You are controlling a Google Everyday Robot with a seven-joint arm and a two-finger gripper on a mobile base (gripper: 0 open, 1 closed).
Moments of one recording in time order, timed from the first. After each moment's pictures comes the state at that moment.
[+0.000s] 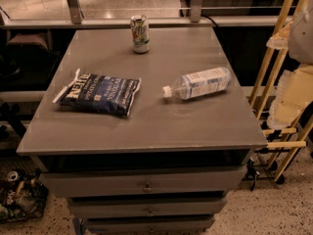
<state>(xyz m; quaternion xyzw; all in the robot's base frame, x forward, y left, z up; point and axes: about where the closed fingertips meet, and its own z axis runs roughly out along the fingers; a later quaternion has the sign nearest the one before) 0.438 -0.214 0.985 -0.60 0.78 -0.04 0.17</state>
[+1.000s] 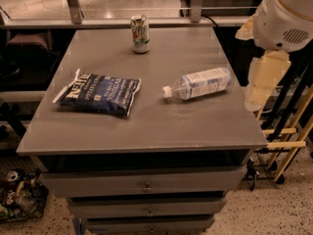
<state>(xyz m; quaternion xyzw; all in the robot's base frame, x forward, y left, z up) 0.487 -0.185 0.978 -0.66 0.73 -0.04 0.16</state>
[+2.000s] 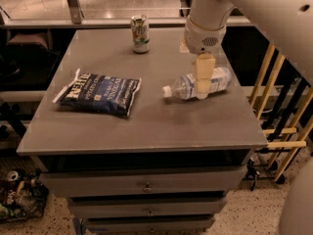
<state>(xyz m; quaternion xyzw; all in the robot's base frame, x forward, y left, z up) 0.603 -0.106 0.889 -0.75 0.65 -0.01 0.08</state>
